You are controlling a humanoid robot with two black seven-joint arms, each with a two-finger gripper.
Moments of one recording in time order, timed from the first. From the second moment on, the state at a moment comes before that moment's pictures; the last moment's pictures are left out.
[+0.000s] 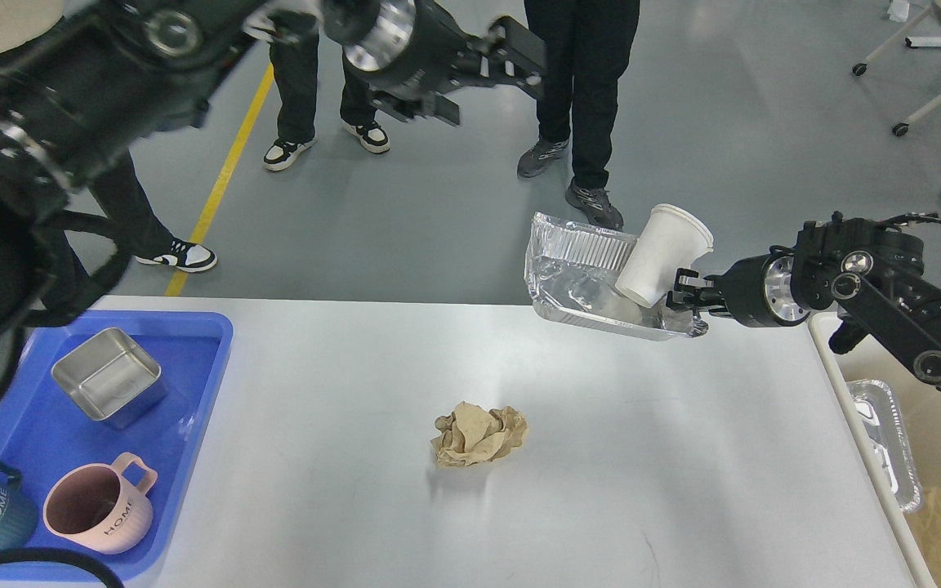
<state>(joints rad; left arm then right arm) -1.69 0.17 -0.32 -0.62 0.66 -0.92 0.48 0.83 -0.48 0.78 1.02 -1.32 0.70 -0.24</state>
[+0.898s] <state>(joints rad) -0.88 0.90 -0.72 -1.11 0.66 -0.80 0.40 0.81 -0.47 0.78 1.02 -1.32 0.70 -0.24</state>
